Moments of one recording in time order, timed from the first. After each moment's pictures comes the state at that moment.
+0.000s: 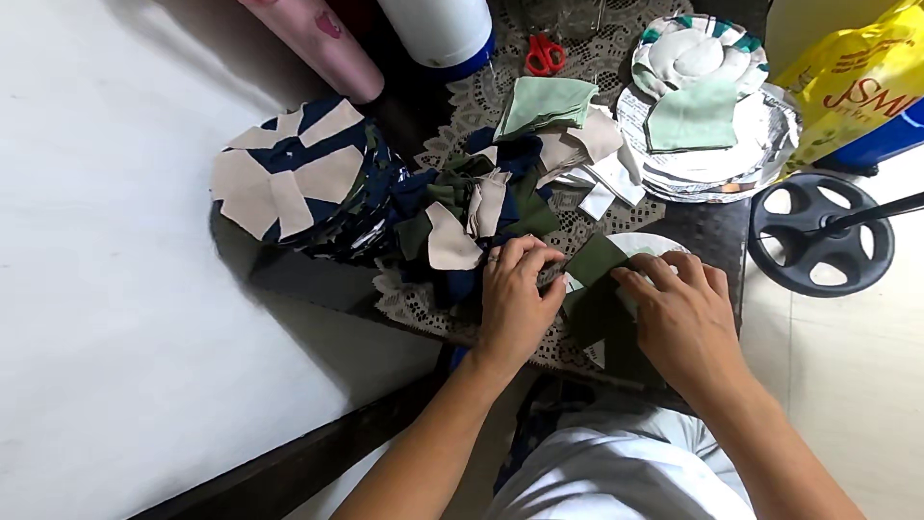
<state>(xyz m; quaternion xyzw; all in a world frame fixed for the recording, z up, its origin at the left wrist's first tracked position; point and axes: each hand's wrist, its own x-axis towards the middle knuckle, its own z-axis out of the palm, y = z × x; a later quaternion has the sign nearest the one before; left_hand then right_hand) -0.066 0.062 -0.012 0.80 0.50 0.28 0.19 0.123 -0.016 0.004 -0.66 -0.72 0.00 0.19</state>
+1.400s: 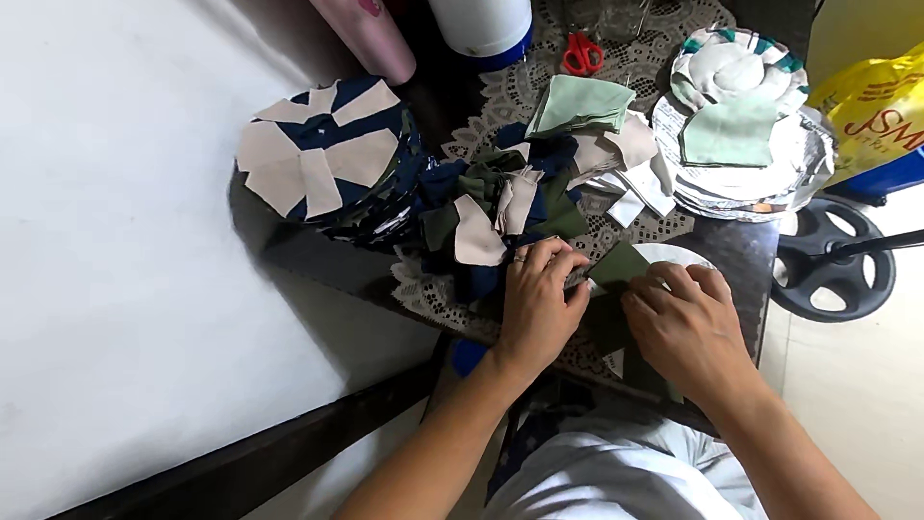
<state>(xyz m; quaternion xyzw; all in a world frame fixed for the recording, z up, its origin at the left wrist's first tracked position) -0.065 0.061 -0.016 0.80 0.49 0.30 0.18 0.117 0.000 0.003 -0.54 -0.81 -0.10 0.19</state>
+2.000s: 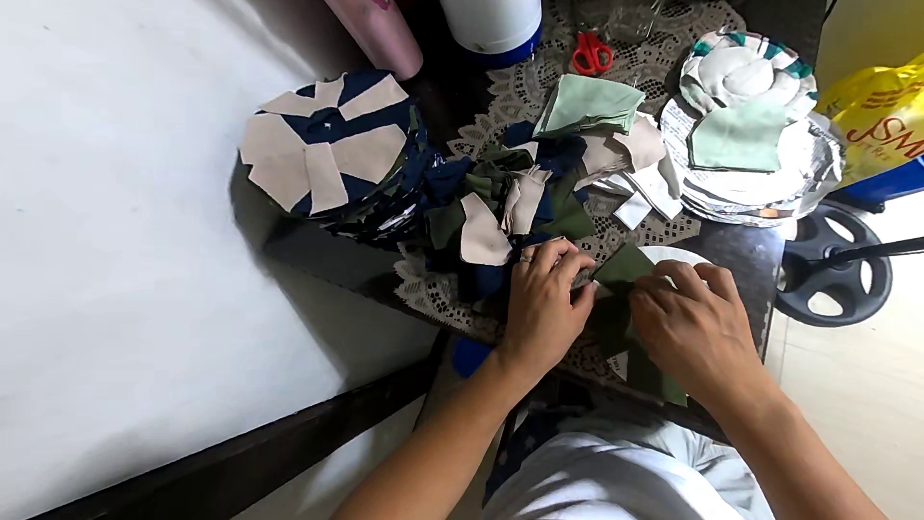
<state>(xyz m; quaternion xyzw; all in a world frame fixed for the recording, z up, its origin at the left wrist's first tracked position) -0.065 0.061 -0.018 0.80 0.49 0.30 0.18 0.117 0.004 0.008 -0.54 -0.82 -0.11 0.18</state>
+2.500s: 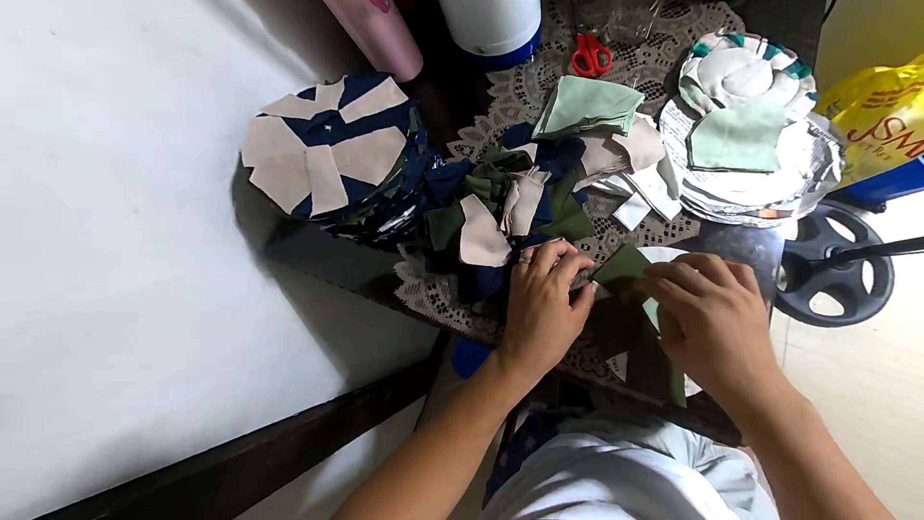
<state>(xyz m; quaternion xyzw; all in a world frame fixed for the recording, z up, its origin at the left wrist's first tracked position) -0.065 0.060 -0.018 0.80 0.49 0.30 0.18 0.129 0.005 0.015 -0.59 -0.77 -0.01 0.24</state>
